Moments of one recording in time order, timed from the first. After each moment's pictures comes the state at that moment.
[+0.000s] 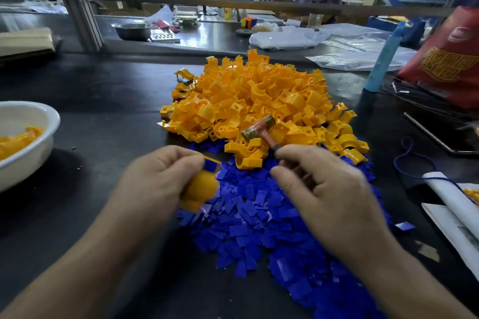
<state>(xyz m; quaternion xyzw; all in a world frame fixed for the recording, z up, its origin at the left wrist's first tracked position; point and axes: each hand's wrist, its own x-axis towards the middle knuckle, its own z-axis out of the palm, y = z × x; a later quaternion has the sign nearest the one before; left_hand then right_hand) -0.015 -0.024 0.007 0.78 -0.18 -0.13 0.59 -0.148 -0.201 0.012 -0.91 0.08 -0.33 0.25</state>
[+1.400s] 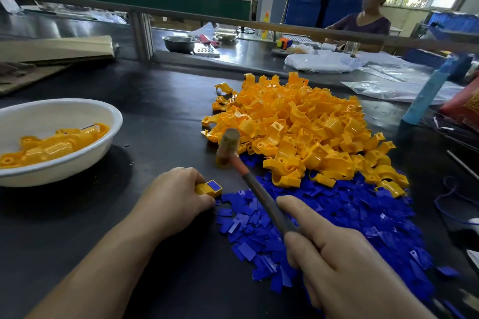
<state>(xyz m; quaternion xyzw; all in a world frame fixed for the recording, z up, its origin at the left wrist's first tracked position) 0.032 0.008 -0.013 0.95 -0.21 -0.04 0.21 -0.154 -0.152 0.029 -0.93 0.10 -0.03 0.35</state>
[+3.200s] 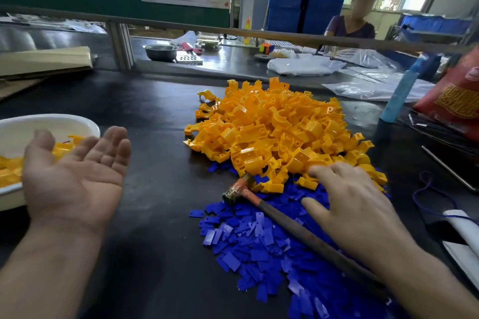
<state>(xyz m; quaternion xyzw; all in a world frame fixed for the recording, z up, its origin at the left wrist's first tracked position) 0.099 0.066 -0.013 0.28 0.00 -0.05 0.96 -0.128 -0.224 0.022 -0.97 0.19 -0.15 0.01</state>
